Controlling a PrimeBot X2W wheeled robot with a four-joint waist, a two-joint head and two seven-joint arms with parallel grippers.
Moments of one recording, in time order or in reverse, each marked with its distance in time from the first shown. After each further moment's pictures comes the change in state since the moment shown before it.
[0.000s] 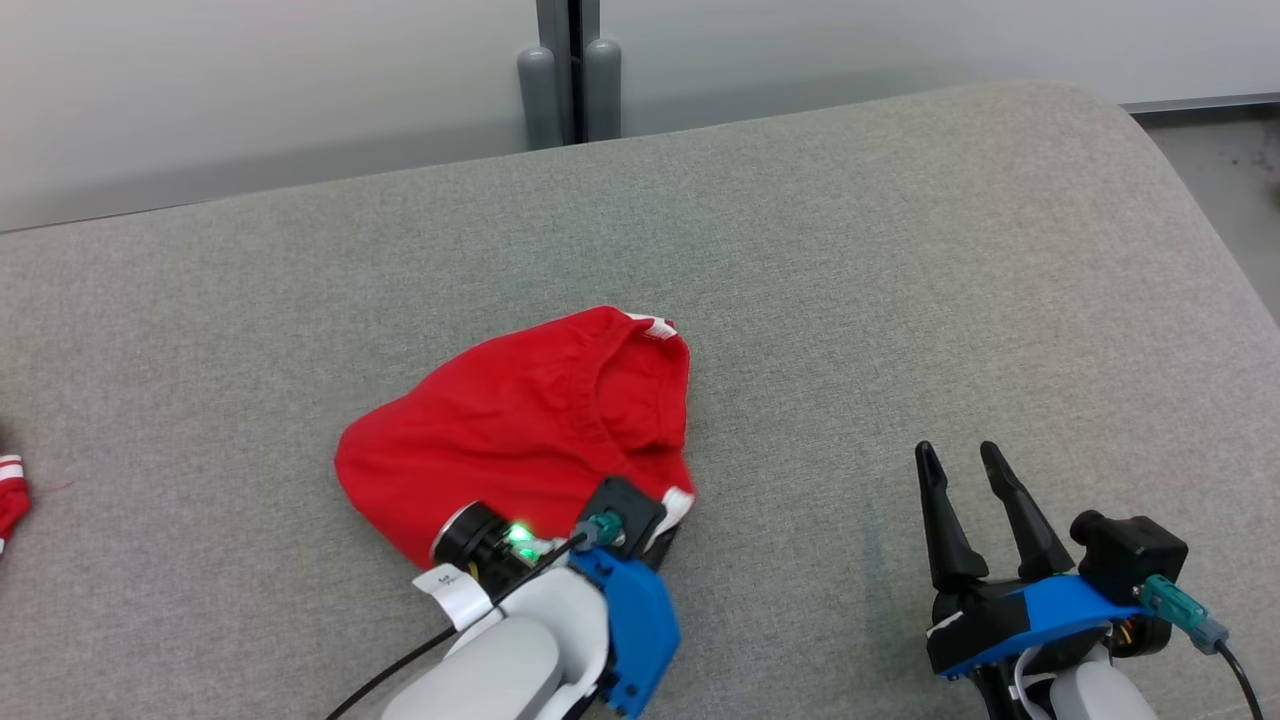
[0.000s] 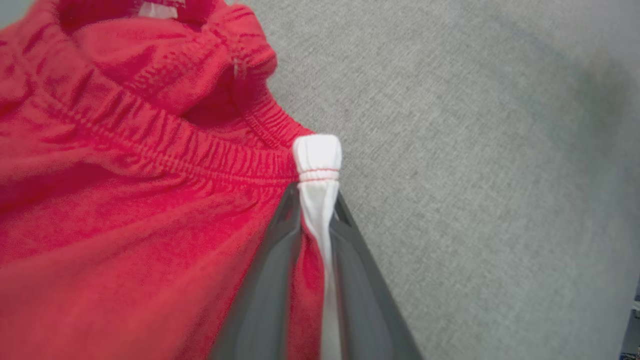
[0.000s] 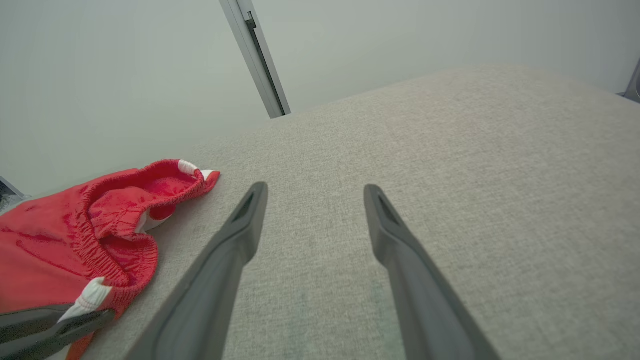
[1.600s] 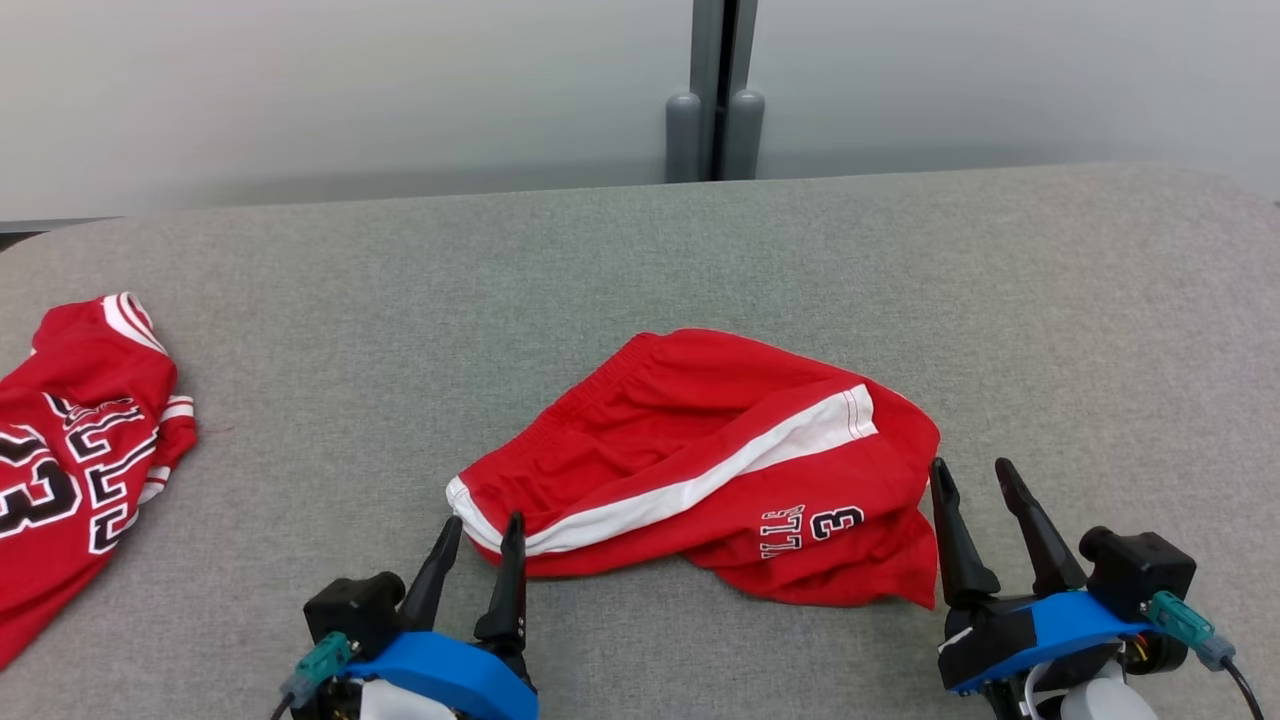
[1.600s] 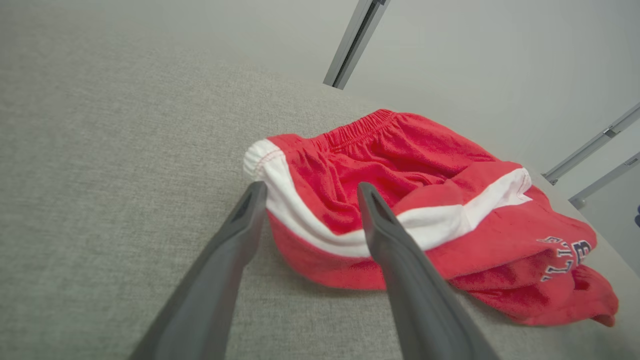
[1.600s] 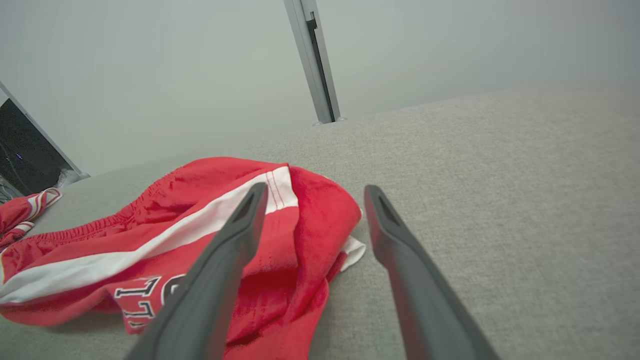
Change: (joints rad) left arm 0.368 -0.090 0.562 -0.044 -0.140 -0.022 -0.495; right arm 0.029 0.000 -0.029 -0.004 -0.040 0.000 0.000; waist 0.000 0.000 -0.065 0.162
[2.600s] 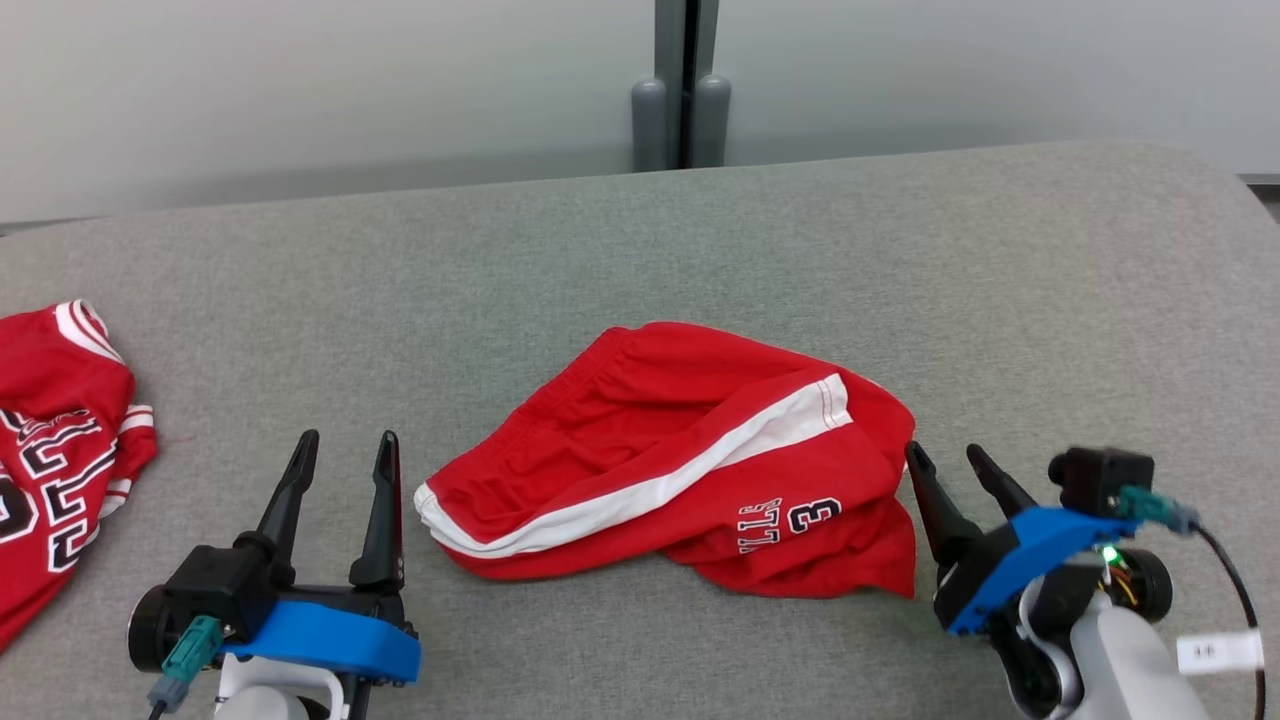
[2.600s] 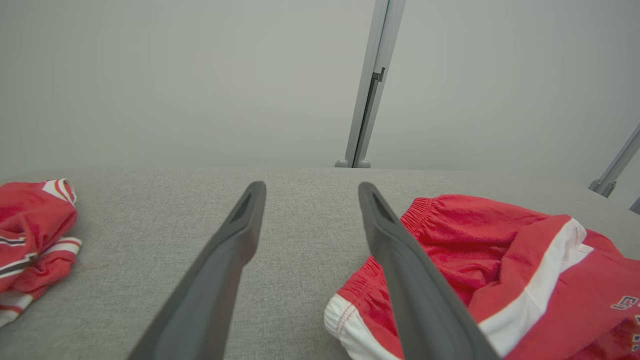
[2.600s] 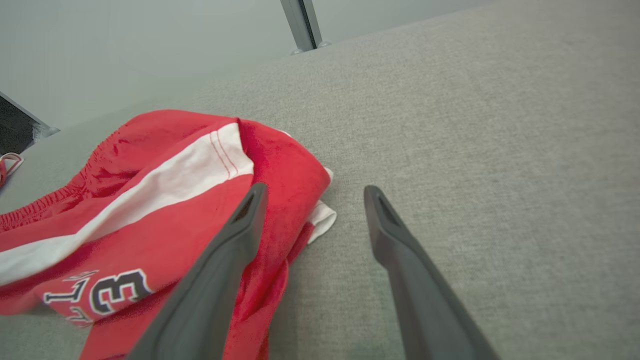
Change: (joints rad) left arm 0.039 0.083 0.244 -0.218 0.304 -0.049 -0.001; right arm -0.117 0.000 -0.037 0.070 0.032 0.000 0.311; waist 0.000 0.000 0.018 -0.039
